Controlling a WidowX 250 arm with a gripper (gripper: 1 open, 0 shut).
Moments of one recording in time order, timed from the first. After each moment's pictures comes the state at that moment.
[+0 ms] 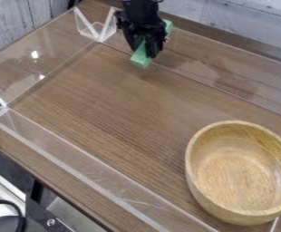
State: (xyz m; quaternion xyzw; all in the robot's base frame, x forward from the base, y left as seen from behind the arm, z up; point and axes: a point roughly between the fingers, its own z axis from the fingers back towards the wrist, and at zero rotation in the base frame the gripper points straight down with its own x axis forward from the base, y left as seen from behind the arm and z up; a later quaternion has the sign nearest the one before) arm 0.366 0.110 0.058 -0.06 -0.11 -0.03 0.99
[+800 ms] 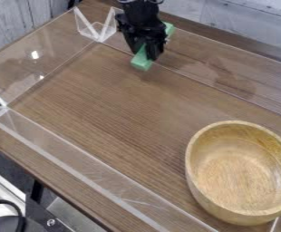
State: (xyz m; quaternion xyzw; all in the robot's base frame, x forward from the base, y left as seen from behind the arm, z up) arm 0.367 0.108 0.080 -0.07 -0.12 -0.04 0.99
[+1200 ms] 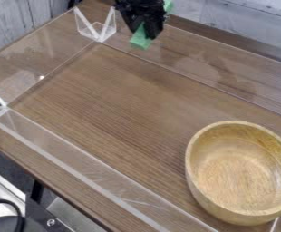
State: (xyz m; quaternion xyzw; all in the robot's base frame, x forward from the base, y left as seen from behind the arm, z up) arm 0.368 0.113 0.093 -0.07 -0.14 -0.03 0.99
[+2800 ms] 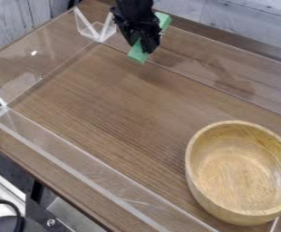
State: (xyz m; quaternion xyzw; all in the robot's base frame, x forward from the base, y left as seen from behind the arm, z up) arm 0.367 0.109 0.076 -0.07 -0.16 -0.07 0.98
